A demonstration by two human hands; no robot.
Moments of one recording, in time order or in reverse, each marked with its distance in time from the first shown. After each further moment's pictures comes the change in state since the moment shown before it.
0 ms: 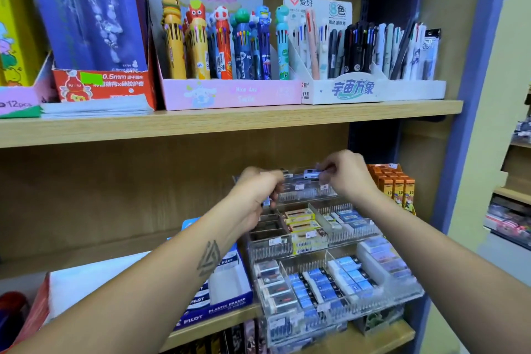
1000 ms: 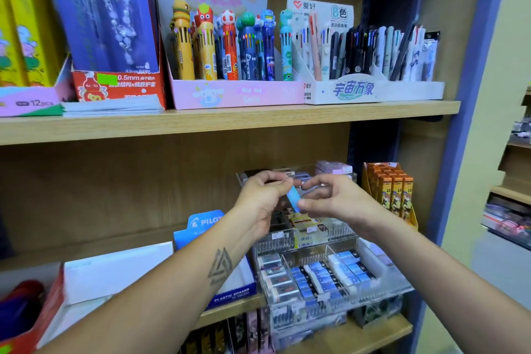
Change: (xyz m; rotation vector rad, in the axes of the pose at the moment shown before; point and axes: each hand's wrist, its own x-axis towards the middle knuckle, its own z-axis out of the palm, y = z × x) left_hand -0.017 -0.018 0.004 -0.203 -0.079 0.076; right_hand -0.075 -0.031 -0.017 0.769 -0.437 0.131
